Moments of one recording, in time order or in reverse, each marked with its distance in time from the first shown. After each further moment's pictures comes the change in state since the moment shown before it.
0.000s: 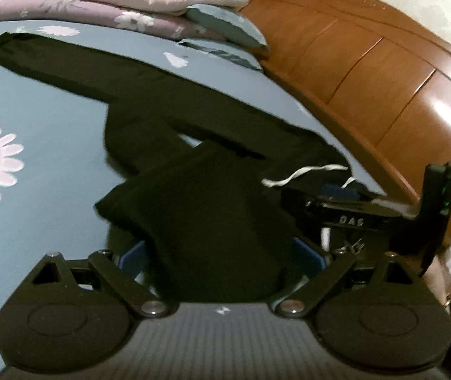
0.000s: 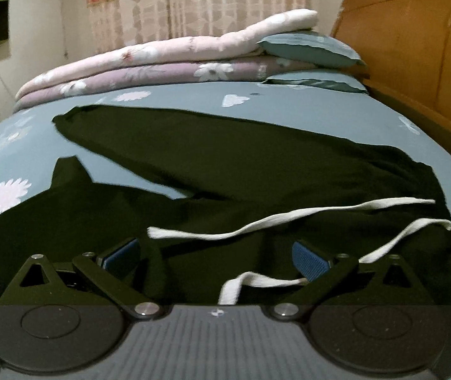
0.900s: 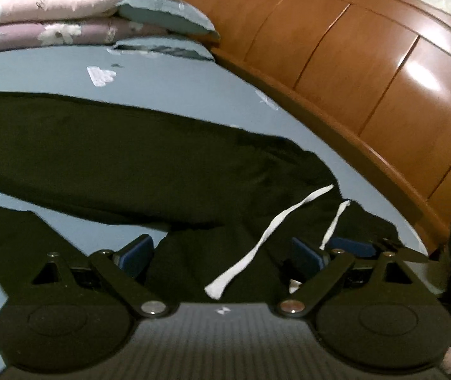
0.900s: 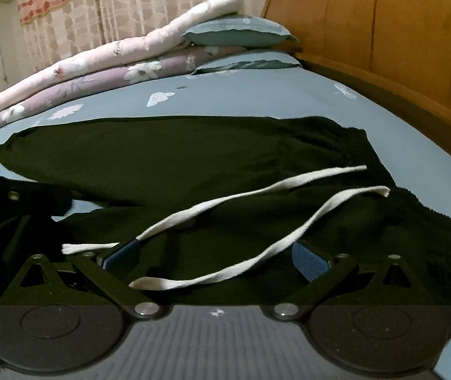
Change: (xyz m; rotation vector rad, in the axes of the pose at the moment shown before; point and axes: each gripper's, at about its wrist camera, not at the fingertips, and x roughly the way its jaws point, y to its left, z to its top) left arm 0.121 -0.054 0.088 0.175 0.083 -0.079; right arm 0.005 -0.053 0.002 0.176 0.038 -0.160
